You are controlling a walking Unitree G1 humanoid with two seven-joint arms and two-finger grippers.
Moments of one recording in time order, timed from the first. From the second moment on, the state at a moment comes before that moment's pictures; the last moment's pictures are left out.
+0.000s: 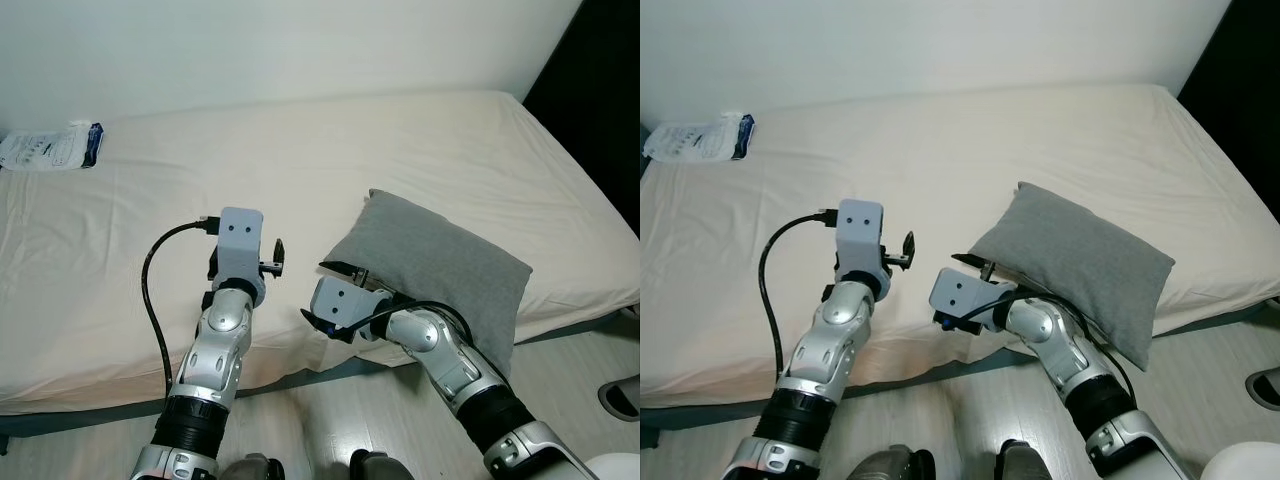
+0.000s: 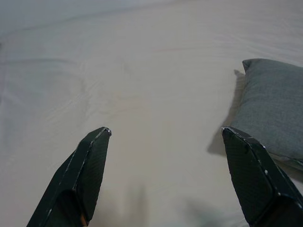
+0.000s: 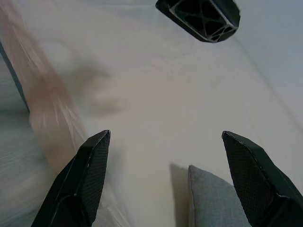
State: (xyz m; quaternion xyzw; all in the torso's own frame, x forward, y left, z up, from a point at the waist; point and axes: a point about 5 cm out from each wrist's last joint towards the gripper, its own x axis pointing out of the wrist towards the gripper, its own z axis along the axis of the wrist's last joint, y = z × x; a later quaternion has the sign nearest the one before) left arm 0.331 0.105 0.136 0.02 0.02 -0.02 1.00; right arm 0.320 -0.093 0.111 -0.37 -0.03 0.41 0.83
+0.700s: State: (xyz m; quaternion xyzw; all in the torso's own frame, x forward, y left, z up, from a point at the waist) left arm 0.331 0.109 0.137 0.02 0.02 -0.02 1.00; right arm 0.321 -0.092 0.113 -0.37 -0.04 0.41 0.83
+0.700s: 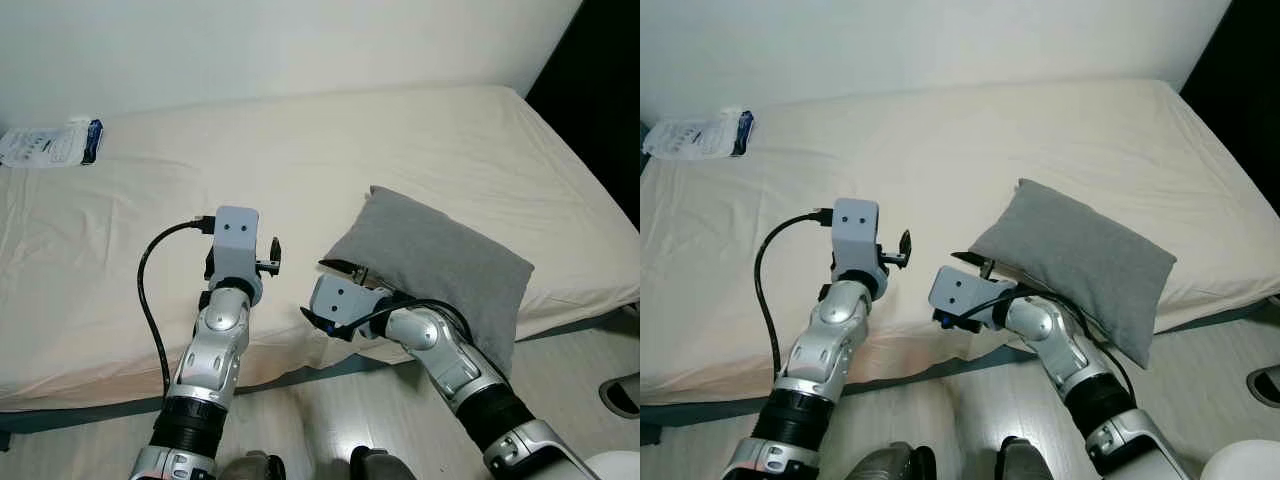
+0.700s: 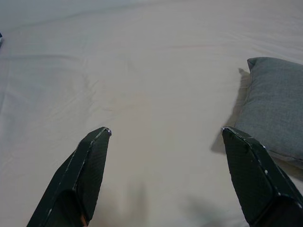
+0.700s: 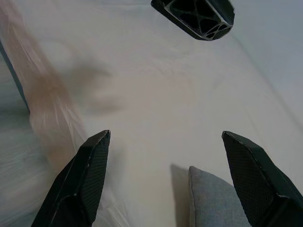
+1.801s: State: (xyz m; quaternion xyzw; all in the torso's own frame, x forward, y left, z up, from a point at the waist) left arm 0.331 0.109 0.137 0.02 0.02 -0.02 1.00; right arm 0.322 -0.092 0.114 -0.37 -0.04 0.41 0.83
